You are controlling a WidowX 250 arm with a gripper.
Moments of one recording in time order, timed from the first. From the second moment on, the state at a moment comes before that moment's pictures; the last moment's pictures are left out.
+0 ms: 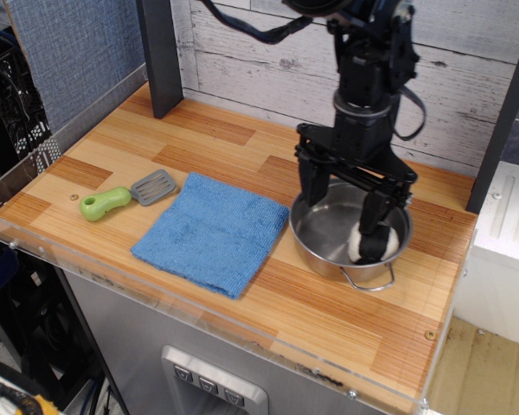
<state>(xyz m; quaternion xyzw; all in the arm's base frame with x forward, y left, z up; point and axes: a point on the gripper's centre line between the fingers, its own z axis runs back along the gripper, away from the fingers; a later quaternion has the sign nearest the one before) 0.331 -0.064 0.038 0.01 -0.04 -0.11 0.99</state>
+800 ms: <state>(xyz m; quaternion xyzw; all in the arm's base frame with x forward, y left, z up) 0.324 -0.072 0.044 0.02 -0.06 -0.11 0.99</state>
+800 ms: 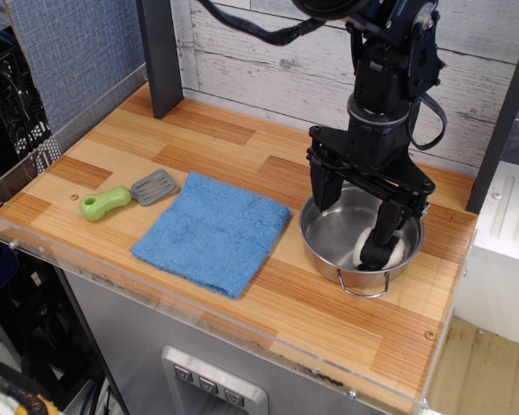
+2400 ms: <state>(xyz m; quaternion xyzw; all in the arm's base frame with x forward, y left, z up) 0.323 -0.071 0.009 -0.02 -0.02 -0.10 0.99</state>
